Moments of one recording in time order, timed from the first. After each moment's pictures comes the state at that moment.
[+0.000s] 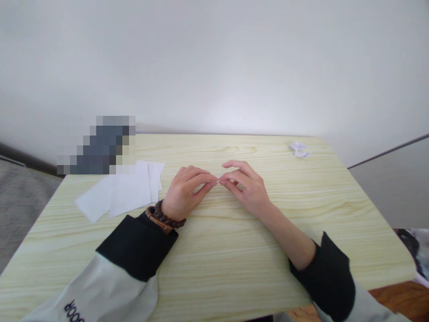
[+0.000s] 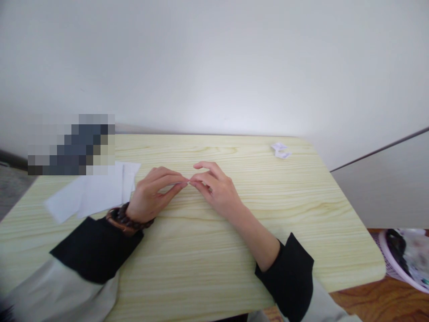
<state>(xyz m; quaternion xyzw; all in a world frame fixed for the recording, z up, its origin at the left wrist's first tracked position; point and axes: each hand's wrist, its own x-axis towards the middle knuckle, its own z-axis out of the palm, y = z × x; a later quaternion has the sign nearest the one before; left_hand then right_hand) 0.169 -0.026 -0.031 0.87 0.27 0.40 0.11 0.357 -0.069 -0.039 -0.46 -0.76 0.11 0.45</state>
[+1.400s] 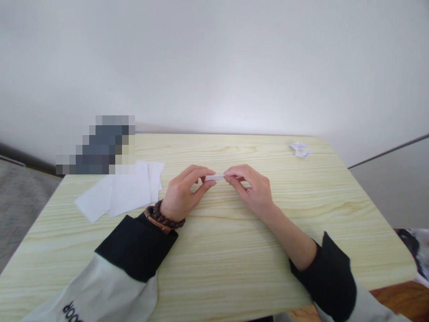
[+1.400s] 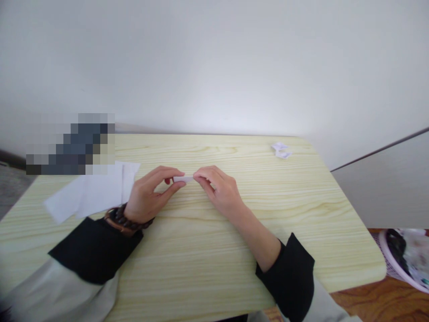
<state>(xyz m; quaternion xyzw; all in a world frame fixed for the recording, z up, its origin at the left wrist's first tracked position) 0.169 -0.030 -0.029 0.83 0.30 0.43 0.17 0.358 -0.071 -0.037 -0.47 -0.73 0.10 0.49</state>
